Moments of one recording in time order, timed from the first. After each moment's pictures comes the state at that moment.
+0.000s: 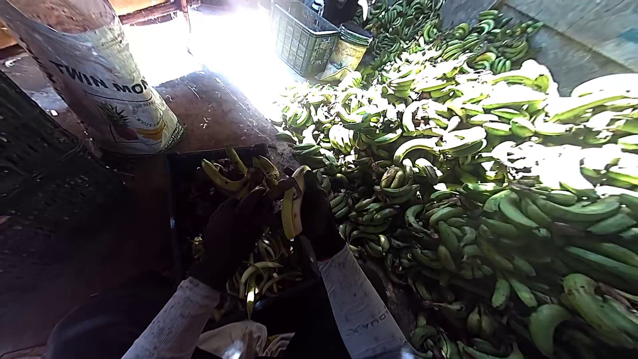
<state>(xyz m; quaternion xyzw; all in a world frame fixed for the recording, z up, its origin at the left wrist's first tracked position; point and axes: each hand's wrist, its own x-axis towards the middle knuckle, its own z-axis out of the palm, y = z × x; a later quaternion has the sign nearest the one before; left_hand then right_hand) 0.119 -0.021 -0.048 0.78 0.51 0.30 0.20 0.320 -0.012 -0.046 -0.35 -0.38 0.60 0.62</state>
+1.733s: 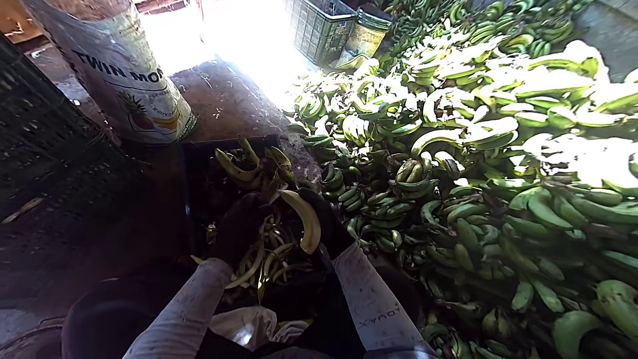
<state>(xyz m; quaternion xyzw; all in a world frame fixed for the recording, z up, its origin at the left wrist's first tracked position) 0.114 -0.008 -0.079 0.66 0.62 0.19 0.39 0.333 -0.030 -0.085 -0.44 -0.43 0.62 0.48</state>
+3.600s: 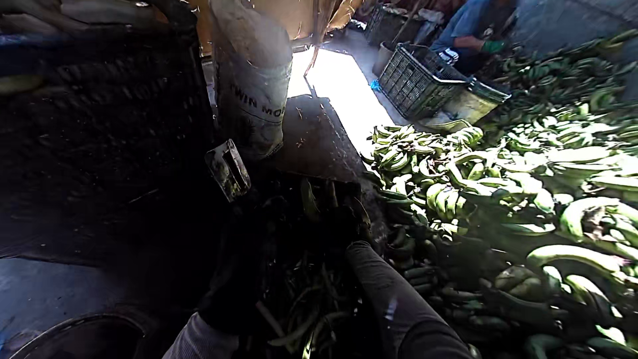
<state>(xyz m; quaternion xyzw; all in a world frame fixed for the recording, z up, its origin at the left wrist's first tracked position) -0.004 0.014 0.003 0.24 0.46 0.67 0.54 0.221 0.170 -0.133 -0.59 -0.79 0.10 -0.10</state>
